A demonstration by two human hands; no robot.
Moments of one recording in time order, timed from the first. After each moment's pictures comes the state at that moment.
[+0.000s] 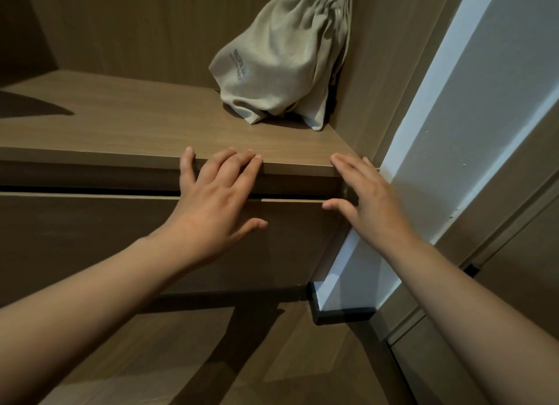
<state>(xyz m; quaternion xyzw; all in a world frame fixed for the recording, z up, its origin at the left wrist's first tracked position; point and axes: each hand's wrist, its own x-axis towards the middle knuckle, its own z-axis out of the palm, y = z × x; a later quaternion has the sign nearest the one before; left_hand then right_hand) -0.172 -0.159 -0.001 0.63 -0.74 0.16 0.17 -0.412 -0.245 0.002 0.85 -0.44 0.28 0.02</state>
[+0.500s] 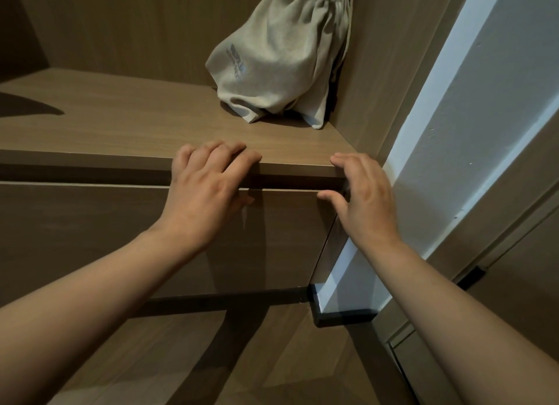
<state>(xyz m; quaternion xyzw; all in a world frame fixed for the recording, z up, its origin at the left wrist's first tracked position) -0.162 -0.183 -0.008 0.62 -0.71 0.23 0.25 -0.395 -0.260 -0.015 0.81 -0.43 0.39 0.13</state>
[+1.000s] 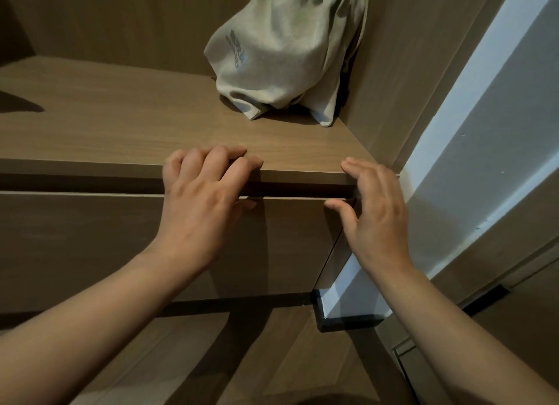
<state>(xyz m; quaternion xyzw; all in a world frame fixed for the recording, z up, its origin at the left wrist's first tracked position) -0.166 -0.191 -0.013 0.63 -0.69 0.23 0.29 -0.392 -0.262 -0.027 0.79 -0.42 0.43 0.10</state>
